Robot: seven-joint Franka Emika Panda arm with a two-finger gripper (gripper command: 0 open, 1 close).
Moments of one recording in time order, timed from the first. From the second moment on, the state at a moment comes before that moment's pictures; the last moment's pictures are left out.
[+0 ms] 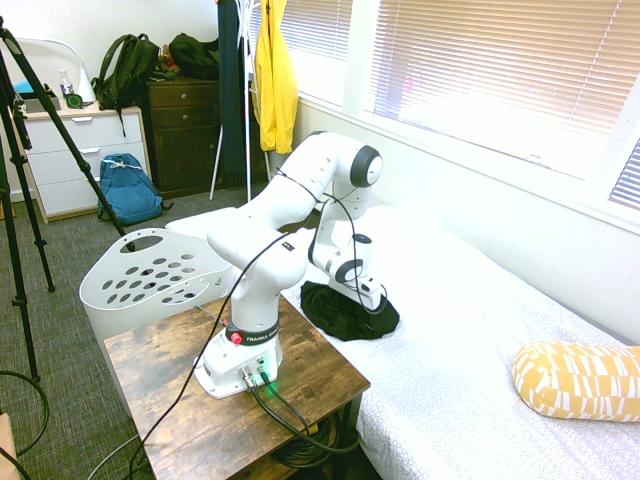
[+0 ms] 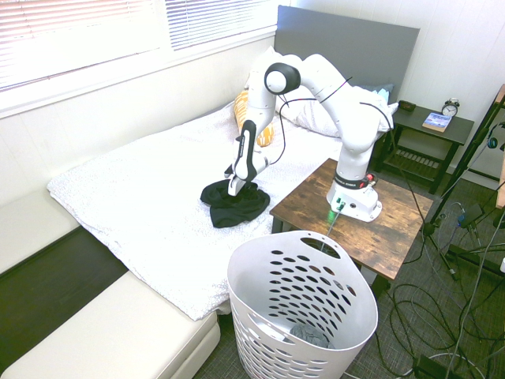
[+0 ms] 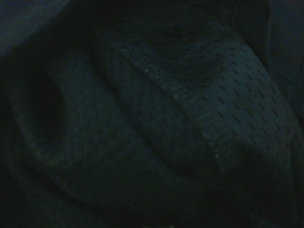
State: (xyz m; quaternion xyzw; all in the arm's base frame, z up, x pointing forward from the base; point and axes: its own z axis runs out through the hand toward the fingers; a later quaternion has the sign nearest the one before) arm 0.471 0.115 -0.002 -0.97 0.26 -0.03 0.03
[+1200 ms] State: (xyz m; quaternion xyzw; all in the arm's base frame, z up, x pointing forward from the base) arm 0.475 0.110 0.058 -0.96 0.26 -0.04 0.06
